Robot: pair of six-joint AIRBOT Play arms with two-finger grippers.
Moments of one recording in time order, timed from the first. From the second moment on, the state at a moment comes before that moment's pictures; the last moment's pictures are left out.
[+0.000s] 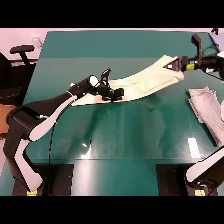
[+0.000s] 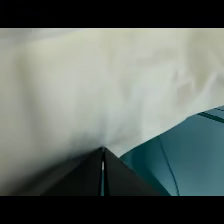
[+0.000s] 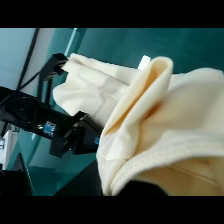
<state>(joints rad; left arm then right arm) -0.53 -1.89 1.54 0.78 -0.78 -1.60 -0.27 -1.91 1.85 -0.39 1.59 0.96</state>
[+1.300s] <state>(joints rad) -0.47 -1.86 1.54 0.83 -0.91 -1.52 0.22 -1.83 2.03 -0.37 1.35 1.11</state>
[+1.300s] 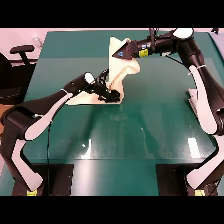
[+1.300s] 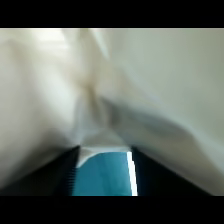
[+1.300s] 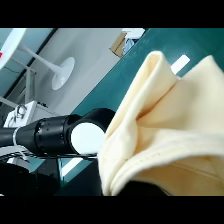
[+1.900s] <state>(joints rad) -0.25 -1.72 1.54 0.93 -1.06 -1.43 0.16 -1.83 2.03 -0.36 1.36 1.11</state>
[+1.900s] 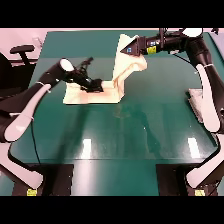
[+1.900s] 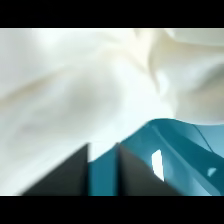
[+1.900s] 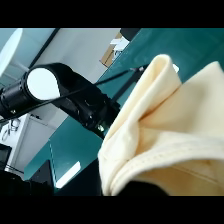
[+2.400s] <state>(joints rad) 0.04 -1.58 1.53 1.01 -1.15 -1.39 0.31 -1.88 2.03 -0.36 1.23 1.11</state>
